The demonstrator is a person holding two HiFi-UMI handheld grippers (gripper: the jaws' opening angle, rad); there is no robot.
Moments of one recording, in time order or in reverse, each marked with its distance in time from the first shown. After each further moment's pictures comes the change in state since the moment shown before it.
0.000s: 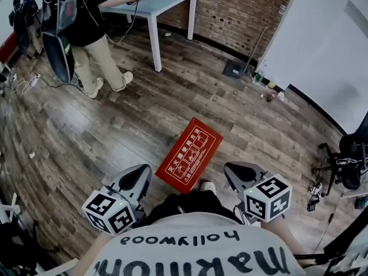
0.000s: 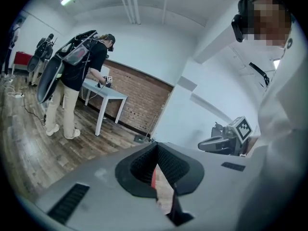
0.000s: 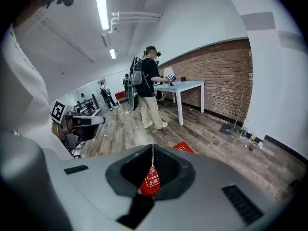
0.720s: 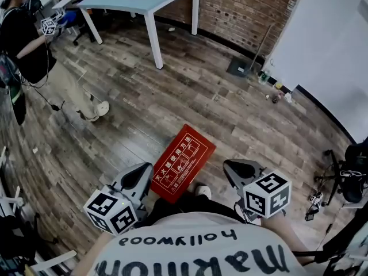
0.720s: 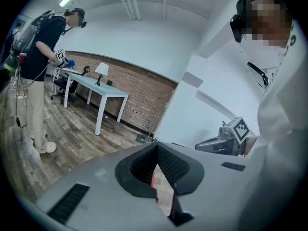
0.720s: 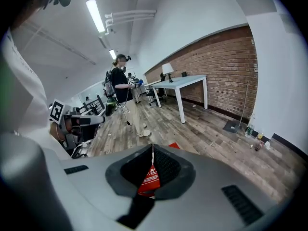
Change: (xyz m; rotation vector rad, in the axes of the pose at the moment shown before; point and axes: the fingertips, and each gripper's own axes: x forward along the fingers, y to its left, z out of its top) left arm 0.098 -0.033 0.015 -0.015 0.021 0.070; right arm 0.013 -0.105 0.014 0.019 0.036 0.096
